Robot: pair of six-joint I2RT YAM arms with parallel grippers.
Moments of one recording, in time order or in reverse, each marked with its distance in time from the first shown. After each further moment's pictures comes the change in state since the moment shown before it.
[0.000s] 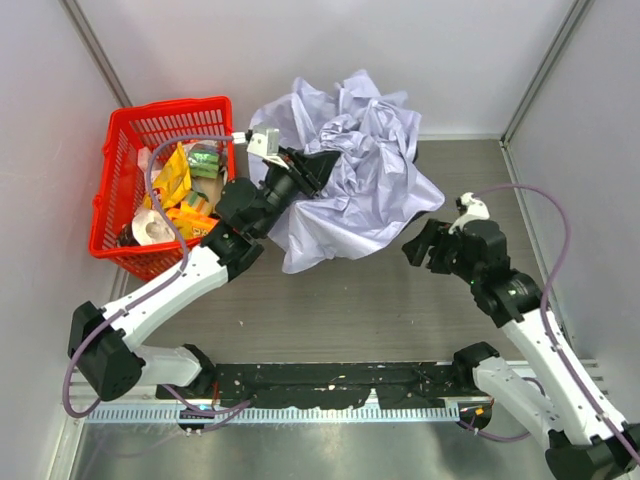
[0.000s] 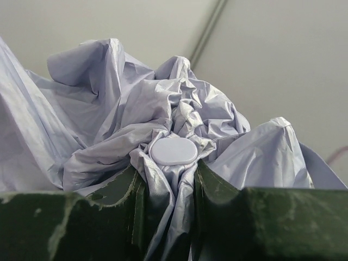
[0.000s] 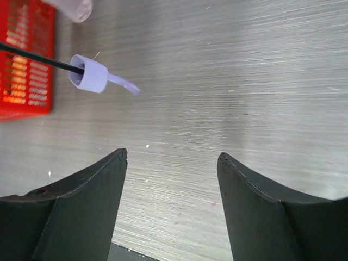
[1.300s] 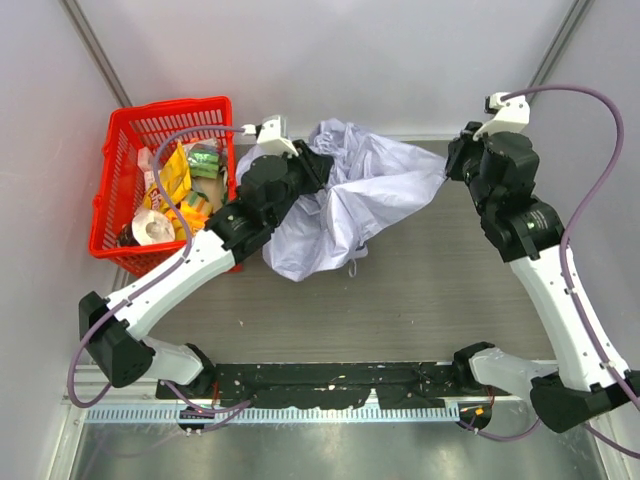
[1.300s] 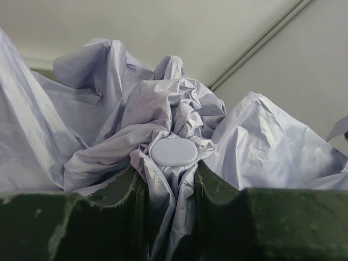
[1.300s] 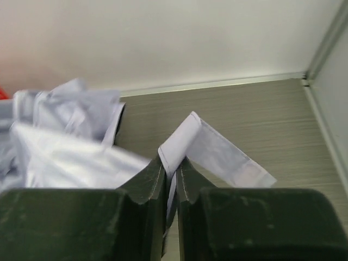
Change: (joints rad) left arm -0.017 0.089 0.209 -0.454 -0.293 -0.145; right arm -0.003 0.337 0.698 -0.028 0.386 -0.281
